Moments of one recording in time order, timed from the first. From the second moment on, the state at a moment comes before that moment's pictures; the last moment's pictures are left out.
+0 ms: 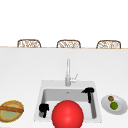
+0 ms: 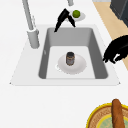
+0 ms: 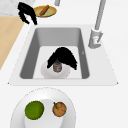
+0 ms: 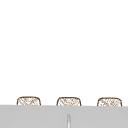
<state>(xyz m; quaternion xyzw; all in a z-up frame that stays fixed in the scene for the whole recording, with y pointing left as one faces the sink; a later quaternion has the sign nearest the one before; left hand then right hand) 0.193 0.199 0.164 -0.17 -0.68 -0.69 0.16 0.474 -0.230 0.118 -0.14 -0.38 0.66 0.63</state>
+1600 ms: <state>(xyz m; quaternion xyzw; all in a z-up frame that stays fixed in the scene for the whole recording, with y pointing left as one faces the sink) 0.193 0.199 0.164 -0.17 -0.68 -0.69 0.16 0.395 -0.394 0.173 -0.26 -0.31 0.68 0.61</state>
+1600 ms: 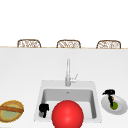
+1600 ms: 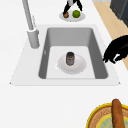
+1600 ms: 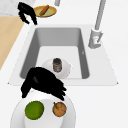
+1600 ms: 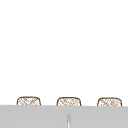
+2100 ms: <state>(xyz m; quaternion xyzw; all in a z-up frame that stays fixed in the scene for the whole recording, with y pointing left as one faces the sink) 0.193 0.199 0.164 -0.17 -0.68 -0.69 0.16 0.374 -0.449 0.174 -0.24 -0.28 0.69 0.62</state>
